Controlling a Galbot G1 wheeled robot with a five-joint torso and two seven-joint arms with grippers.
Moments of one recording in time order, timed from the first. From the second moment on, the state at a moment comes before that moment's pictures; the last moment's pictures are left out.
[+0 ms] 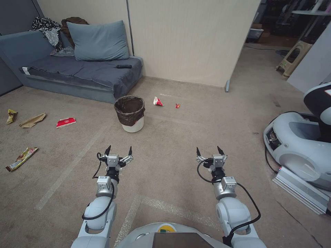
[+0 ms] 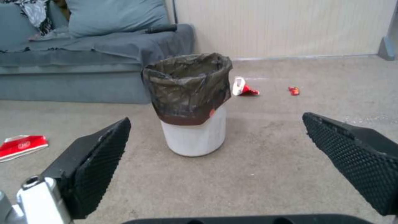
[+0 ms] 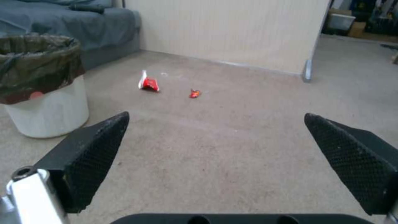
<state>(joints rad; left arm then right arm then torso) 1.55 -1.50 -0.55 -2.00 0.00 0.00 0.00 -1.55 1.50 0.55 2.00 0.00 0.00 0.00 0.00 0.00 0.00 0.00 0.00</state>
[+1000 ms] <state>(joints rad) 1.53 -1.42 -0.57 -2.14 -0.05 0.21 -0.13 -1.60 1.61 0.61 2.10 -0.17 0.19 0.15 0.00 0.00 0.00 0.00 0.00</state>
